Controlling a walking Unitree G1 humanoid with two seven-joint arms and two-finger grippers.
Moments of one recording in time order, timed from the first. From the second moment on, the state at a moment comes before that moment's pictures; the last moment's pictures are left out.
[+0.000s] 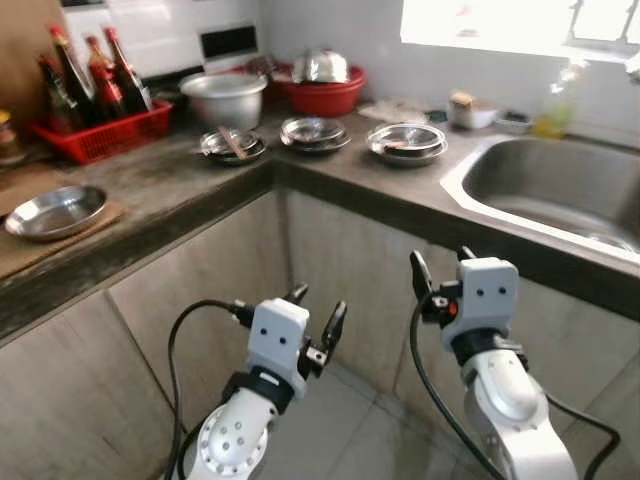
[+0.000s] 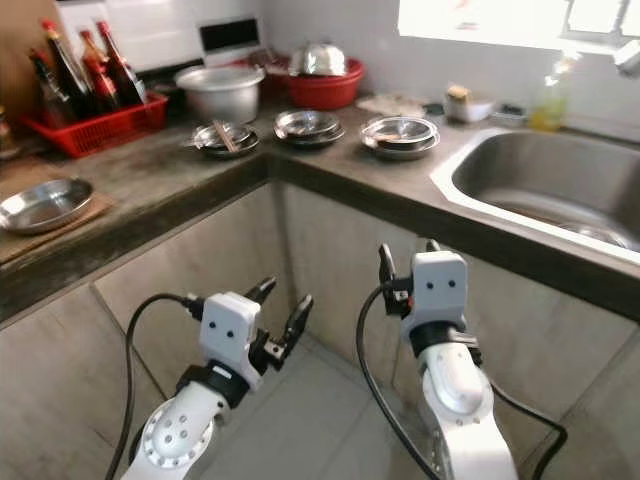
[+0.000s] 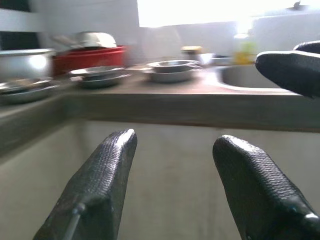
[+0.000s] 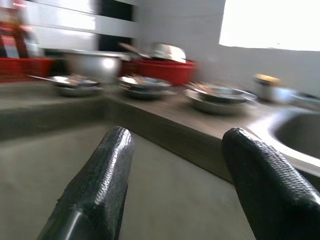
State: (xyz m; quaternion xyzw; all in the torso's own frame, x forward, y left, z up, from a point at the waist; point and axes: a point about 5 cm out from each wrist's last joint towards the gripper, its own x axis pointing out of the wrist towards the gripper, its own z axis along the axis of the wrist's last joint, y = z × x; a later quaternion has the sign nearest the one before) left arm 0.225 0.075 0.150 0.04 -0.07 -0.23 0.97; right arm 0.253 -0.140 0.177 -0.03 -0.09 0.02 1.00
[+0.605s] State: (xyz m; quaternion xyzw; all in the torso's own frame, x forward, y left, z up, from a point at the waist) left arm 0.225 0.077 0.146 0.04 -0.07 -0.22 0.97; right arm 0.256 -0.136 0.180 -0.03 -0.10 0.03 0.99
